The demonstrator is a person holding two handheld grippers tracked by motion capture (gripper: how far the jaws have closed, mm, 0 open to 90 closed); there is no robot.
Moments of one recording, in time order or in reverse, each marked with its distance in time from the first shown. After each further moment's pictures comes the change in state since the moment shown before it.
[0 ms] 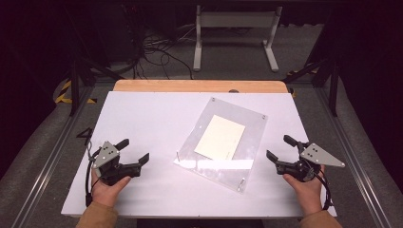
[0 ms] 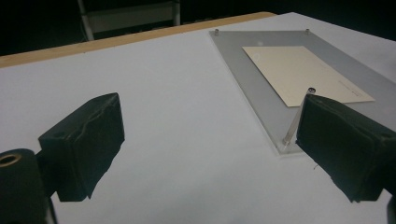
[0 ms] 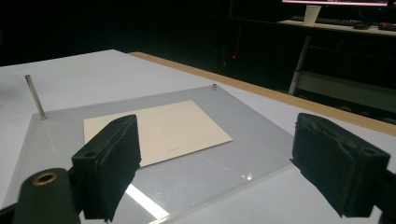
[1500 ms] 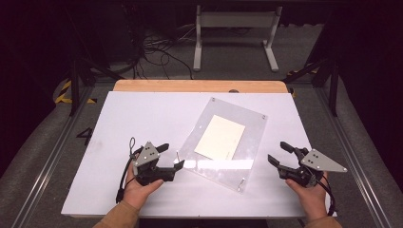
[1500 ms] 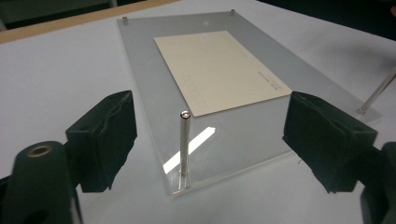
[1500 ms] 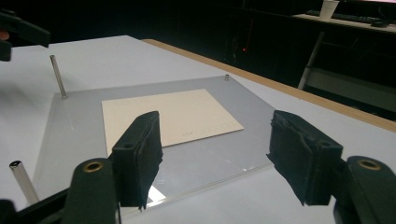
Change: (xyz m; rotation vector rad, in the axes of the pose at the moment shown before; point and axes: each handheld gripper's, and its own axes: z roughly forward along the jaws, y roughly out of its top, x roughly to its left) left arm -0.069 0.014 0.061 0.093 -0.203 0.068; right arm 0.009 0.000 -0.013 0.042 0.044 -0.048
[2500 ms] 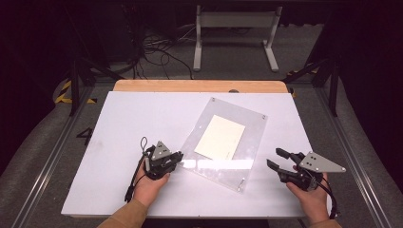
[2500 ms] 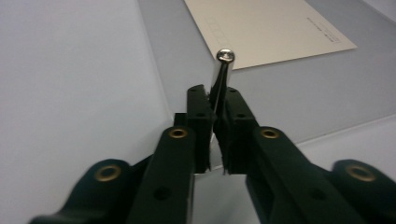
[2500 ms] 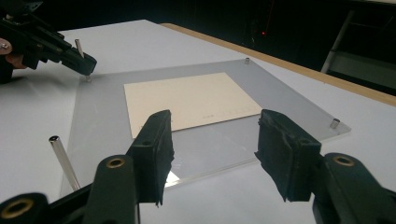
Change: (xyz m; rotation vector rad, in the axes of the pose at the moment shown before) left arm 0.008 -0.014 0.035 0.175 0.055 -0.036; right arm 0.004 -0.002 -0.004 0.069 0.077 0.021
